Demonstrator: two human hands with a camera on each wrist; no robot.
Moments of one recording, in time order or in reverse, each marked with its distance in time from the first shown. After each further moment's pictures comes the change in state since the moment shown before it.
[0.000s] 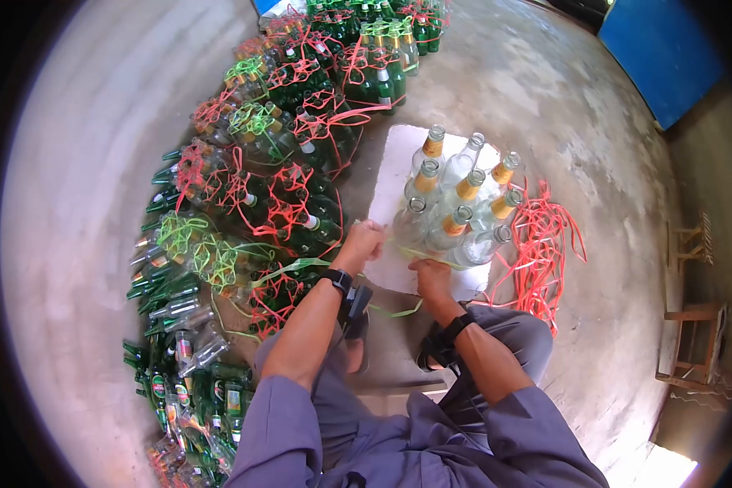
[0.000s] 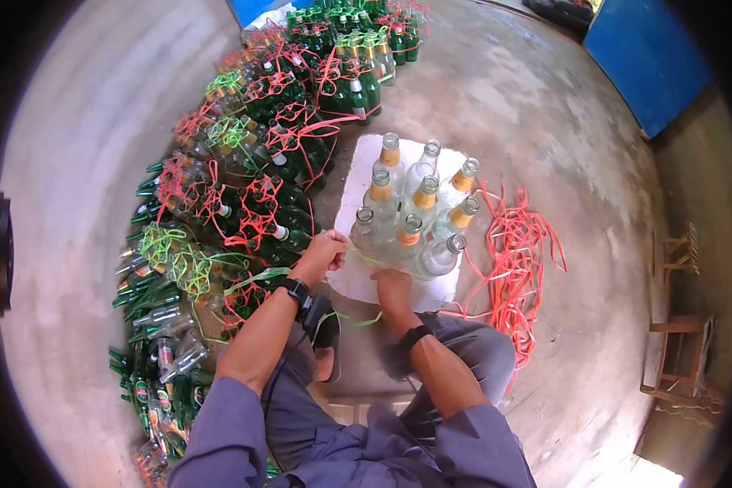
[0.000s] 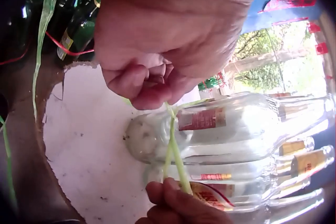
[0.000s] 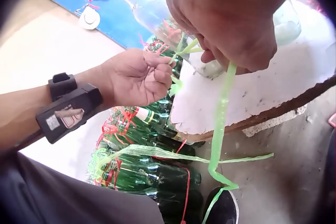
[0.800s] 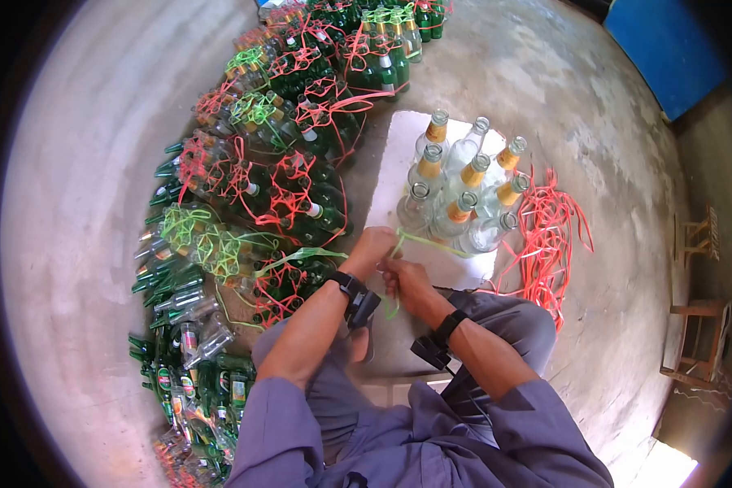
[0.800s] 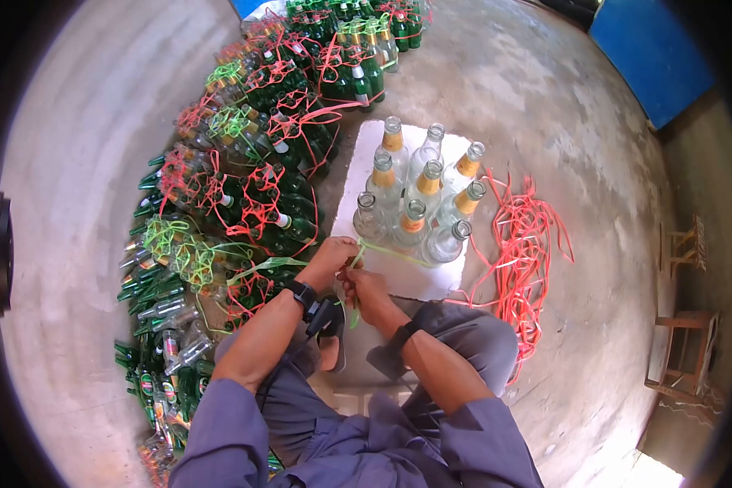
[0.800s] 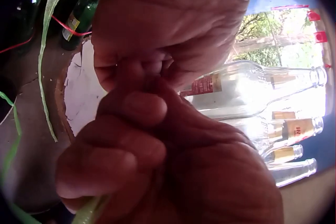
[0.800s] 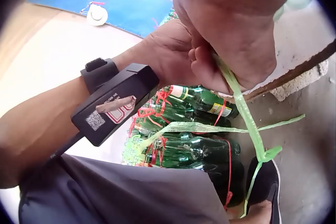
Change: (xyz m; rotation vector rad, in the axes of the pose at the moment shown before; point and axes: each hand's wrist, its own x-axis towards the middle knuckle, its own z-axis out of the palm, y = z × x) left_hand -0.028 -0.014 0.016 0.343 -0.037 0.066; right_hand -0.045 -0.034 0.039 0.475 -0.340 0.482
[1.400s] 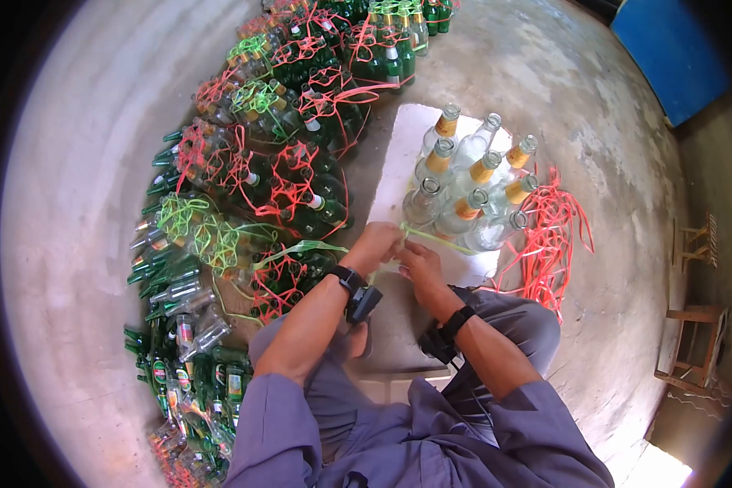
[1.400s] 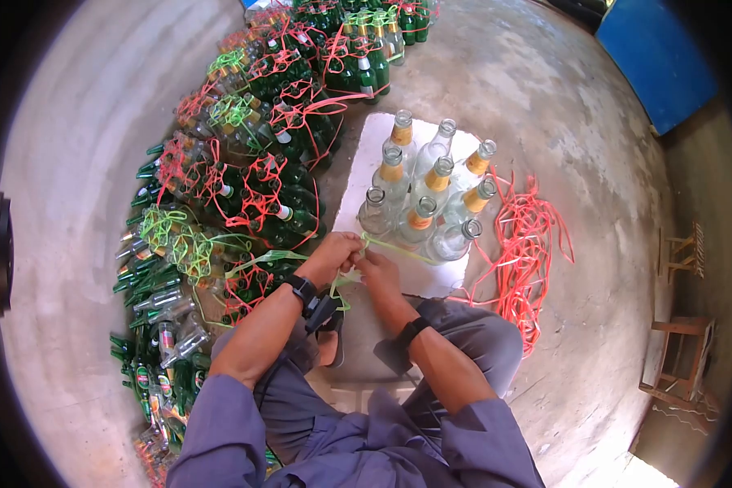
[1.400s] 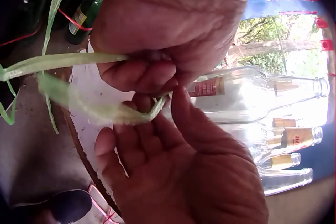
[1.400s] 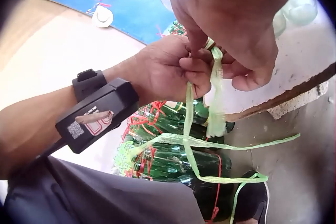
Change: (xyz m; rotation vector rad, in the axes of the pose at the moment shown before) left_hand 0.000 -0.004 -0.002 -0.247 -0.090 -0.129; right_hand 0.014 -0.006 -0.015 -0.390 0.130 -0.318
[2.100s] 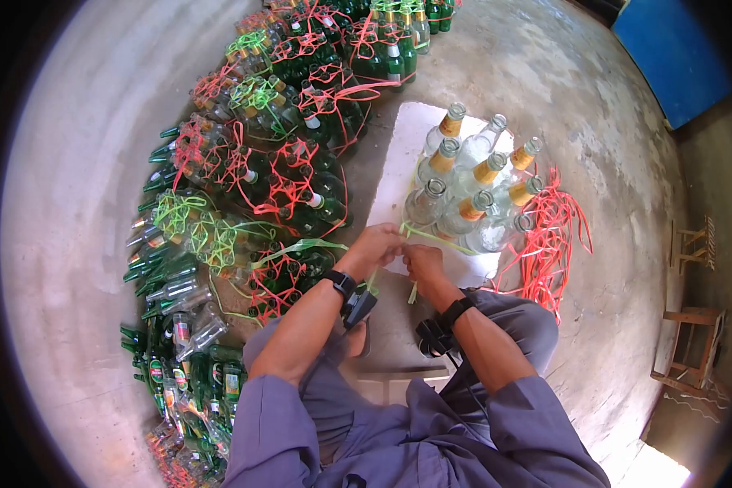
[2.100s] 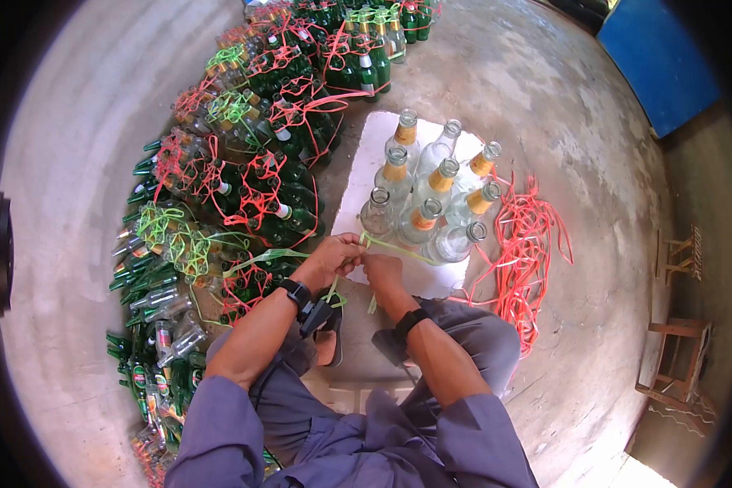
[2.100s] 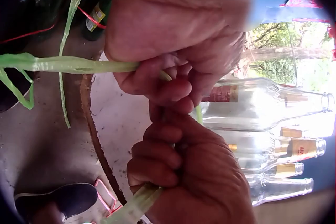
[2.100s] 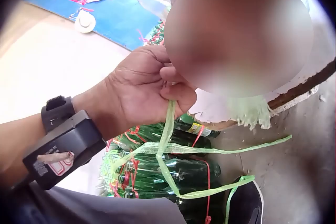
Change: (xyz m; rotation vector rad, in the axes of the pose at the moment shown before) left_hand -0.013 0.005 -0.003 -0.088 -0.078 -0.074; right_hand 0.013 -0.009 0.002 0.002 0.122 0.217
